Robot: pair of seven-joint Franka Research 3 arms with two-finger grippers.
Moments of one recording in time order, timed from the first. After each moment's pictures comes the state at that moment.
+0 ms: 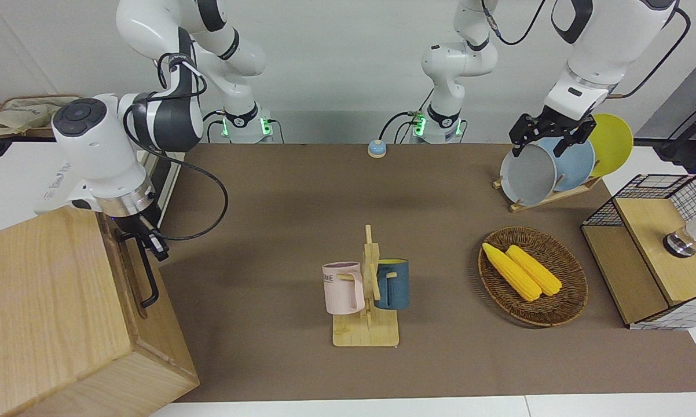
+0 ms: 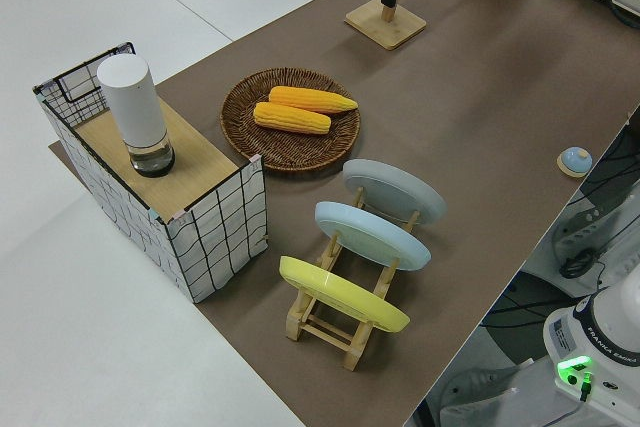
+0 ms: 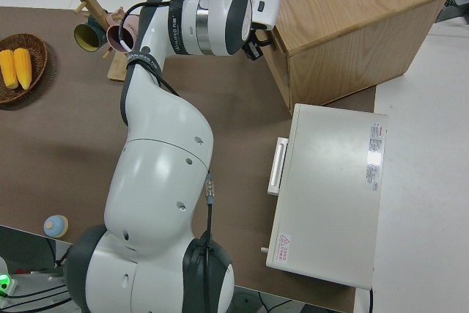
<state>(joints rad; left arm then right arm) 0.03 0.04 -0.06 -1.51 0.00 1.52 0.02 -0.16 0.42 0.16 -1.37 -0.10 1.91 0.88</state>
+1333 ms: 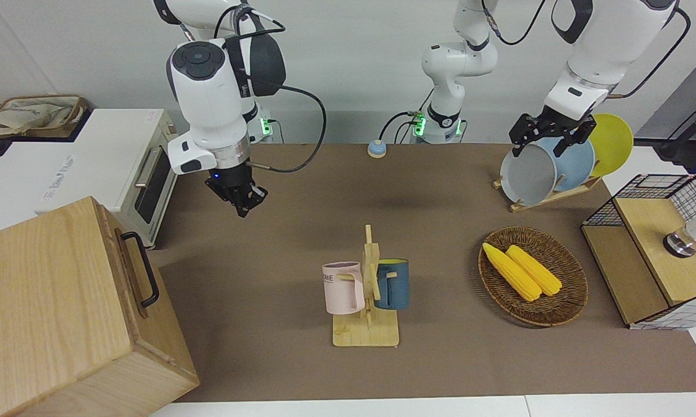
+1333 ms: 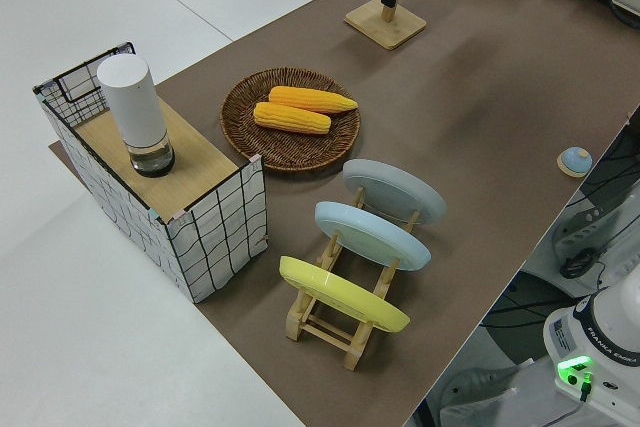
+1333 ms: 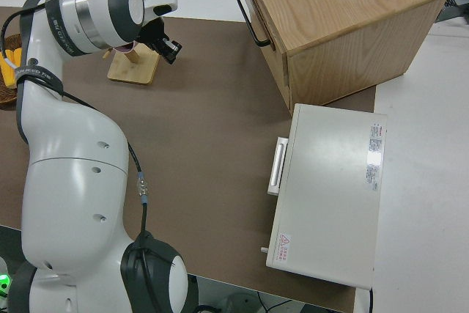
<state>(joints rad) 0.03 0.04 -0.06 -1.51 0.00 1.52 0.02 0.12 0.31 0.14 -1.34 -0.10 1.68 0.65</state>
